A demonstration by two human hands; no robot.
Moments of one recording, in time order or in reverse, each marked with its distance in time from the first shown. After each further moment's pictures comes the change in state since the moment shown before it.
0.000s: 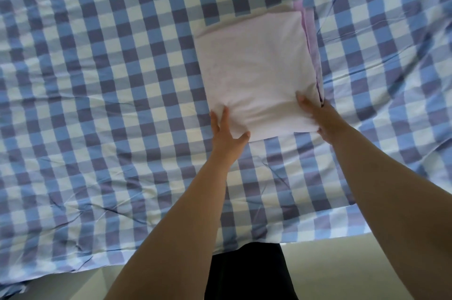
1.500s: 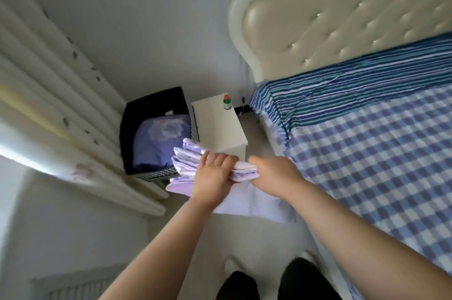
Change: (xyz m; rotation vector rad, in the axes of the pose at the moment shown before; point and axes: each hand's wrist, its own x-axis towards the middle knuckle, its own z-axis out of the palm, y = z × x) left_hand -0.786 -0.420 -0.191 0.310 1.370 -0.252; right_hand -0.772 0.284 0.451 -1.870 -1.231 -1.714
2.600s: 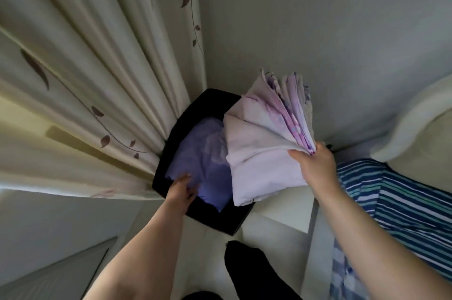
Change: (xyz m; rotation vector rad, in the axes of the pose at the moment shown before) left_hand 0.039 -0.402 0.112 -1.722 0.662 -1.933; right_hand 0.483 -0.114 0.031 0.751 0.030 0.220
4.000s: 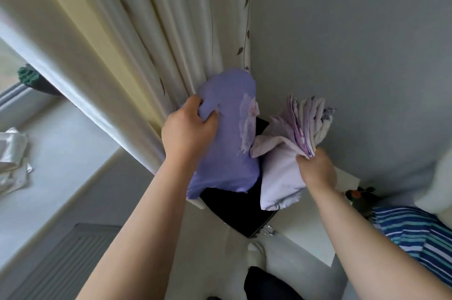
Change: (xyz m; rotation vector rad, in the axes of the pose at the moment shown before) left_hand -0.287 0.126 0.052 0.977 0.702 1.323; right_hand -0.020 -0.042 0.002 -0.290 -0.058 -0.134
